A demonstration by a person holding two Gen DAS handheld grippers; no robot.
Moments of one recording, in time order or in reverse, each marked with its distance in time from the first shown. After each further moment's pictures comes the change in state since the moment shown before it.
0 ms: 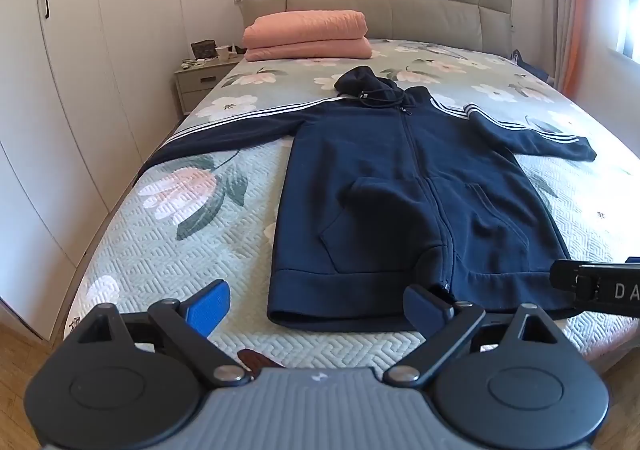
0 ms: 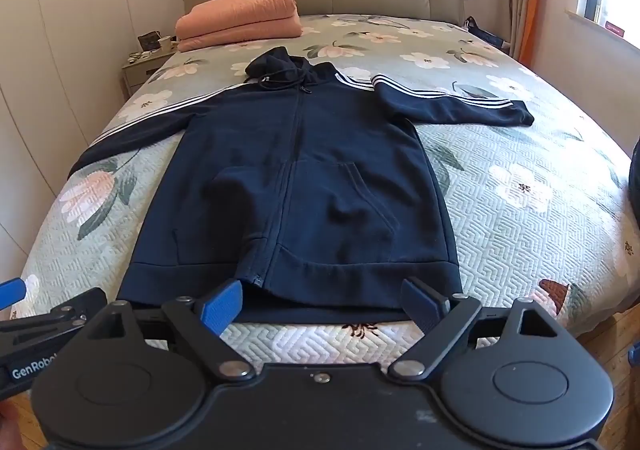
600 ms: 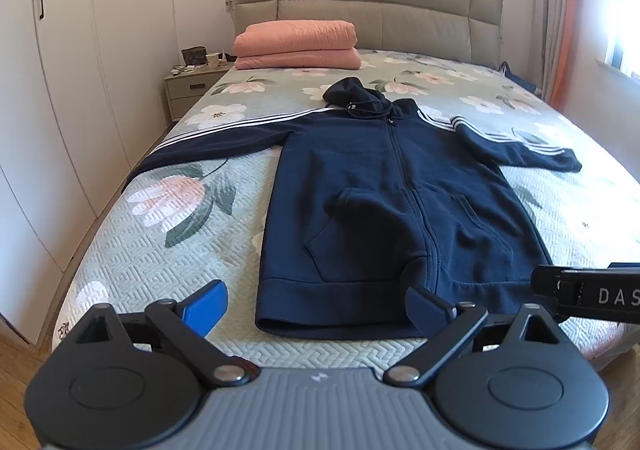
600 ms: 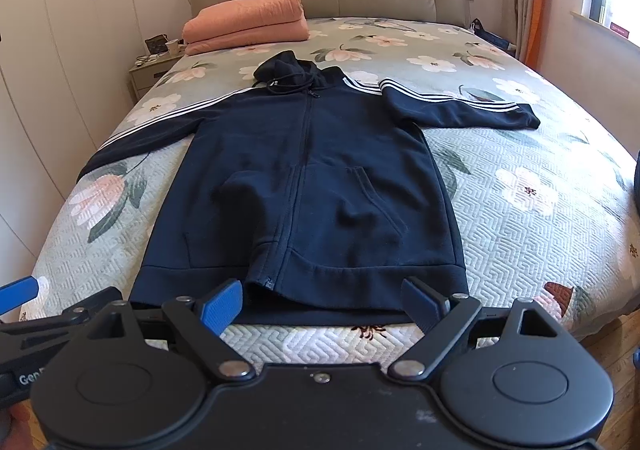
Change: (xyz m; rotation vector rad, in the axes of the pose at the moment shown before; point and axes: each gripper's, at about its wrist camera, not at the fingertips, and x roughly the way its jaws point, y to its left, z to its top) left arm -0.007 0.006 0.003 -0.011 -0.013 -0.047; right arm -0.006 0.002 0.001 0.000 -0.008 0.025
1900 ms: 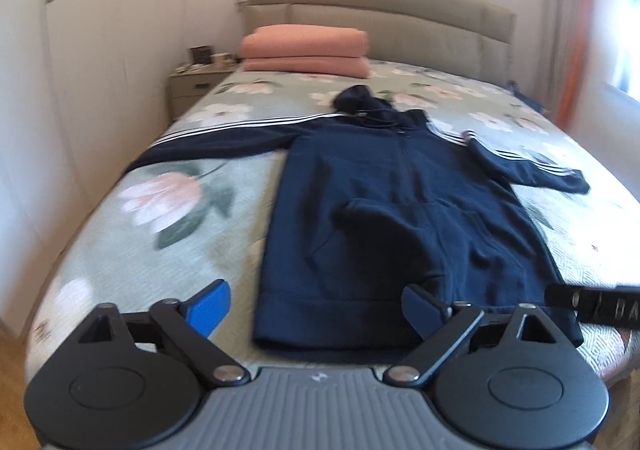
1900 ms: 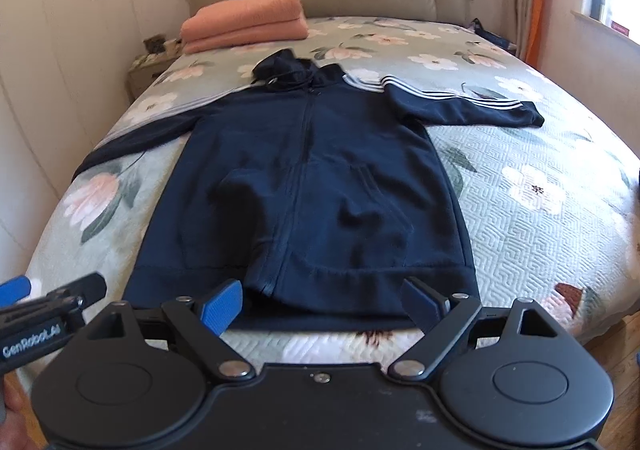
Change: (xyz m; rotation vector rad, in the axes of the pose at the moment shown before) left arm 0.047 0.008 0.000 -0.029 -0.048 -0.012; right arm 0.041 -0.014 0.003 0.038 -0.040 0.008
